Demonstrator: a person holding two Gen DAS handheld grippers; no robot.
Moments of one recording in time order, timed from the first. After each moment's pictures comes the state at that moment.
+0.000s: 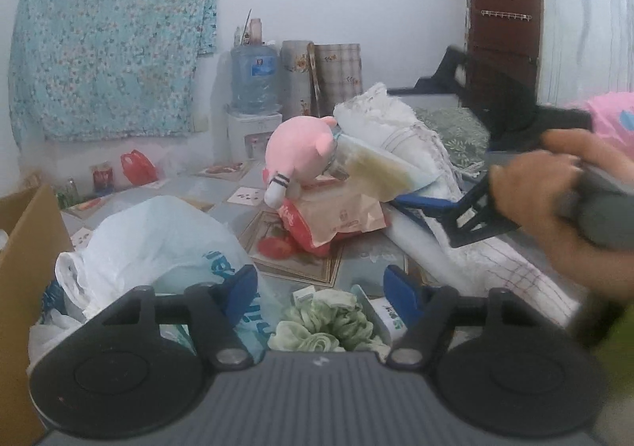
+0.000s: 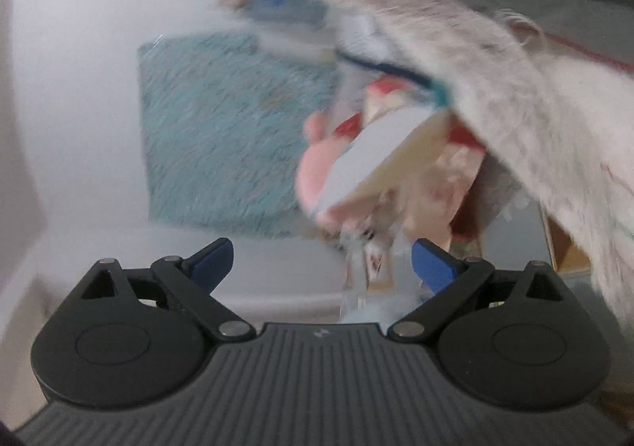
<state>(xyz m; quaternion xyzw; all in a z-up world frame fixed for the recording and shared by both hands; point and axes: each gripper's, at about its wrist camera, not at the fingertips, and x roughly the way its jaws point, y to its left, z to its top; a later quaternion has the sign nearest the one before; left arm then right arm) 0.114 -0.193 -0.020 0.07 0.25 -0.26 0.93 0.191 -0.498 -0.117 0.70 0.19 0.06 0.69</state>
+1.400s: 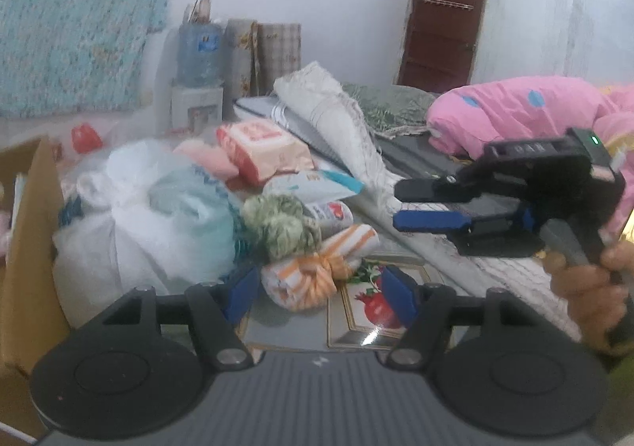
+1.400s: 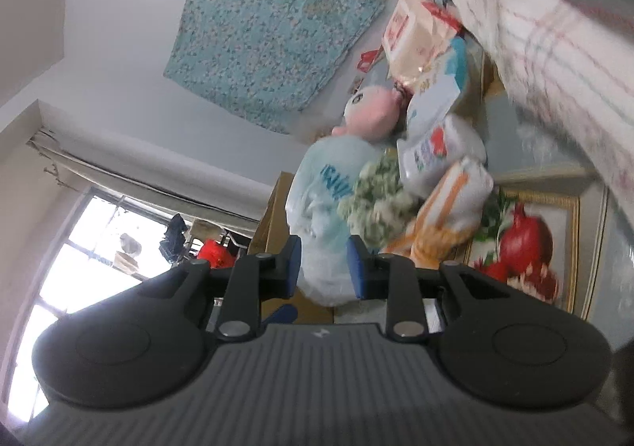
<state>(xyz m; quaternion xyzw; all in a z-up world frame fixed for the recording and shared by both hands) 0.018 -0.107 -0.012 0.05 0.29 -0.37 0.88 0.008 -0.419 -0.096 0.52 0.26 0.18 0.79</state>
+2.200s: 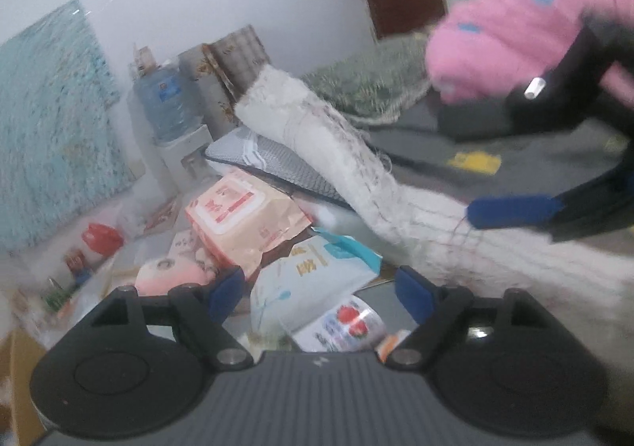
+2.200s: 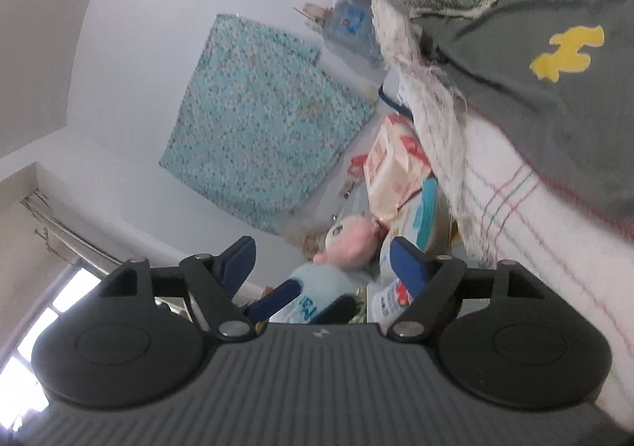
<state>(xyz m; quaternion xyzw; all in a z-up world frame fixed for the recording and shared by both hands) 0.099 -0.287 -0.012 0.29 0.23 -0.35 0.86 0.015 -0.484 -0.090 0.54 0.13 0.09 0.83</state>
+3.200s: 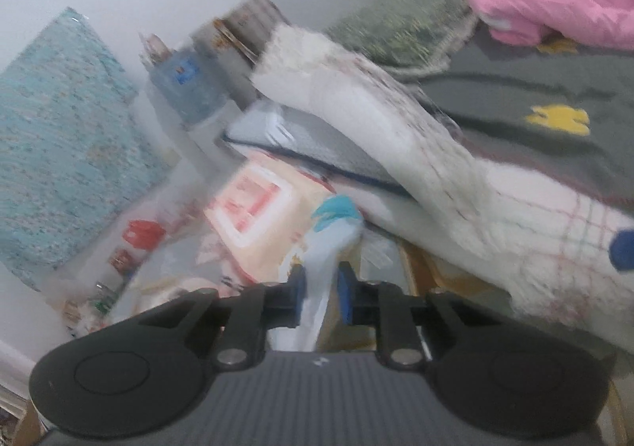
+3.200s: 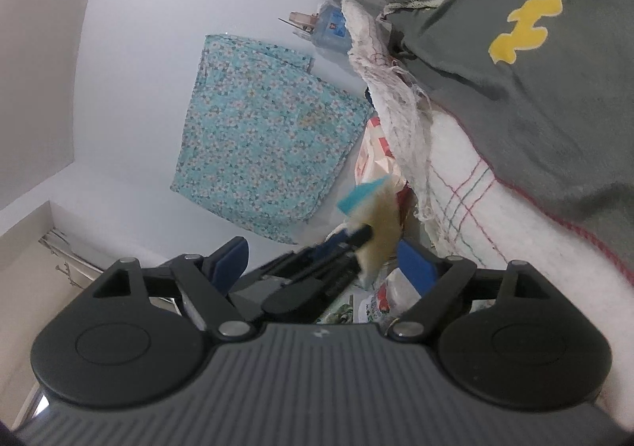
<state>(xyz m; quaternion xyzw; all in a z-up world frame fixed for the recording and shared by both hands) 0.158 -0.337 -0.040 0.36 0.23 -0.27 0.86 0.015 -0.504 -0.128 0.59 0.12 0.10 0.79</state>
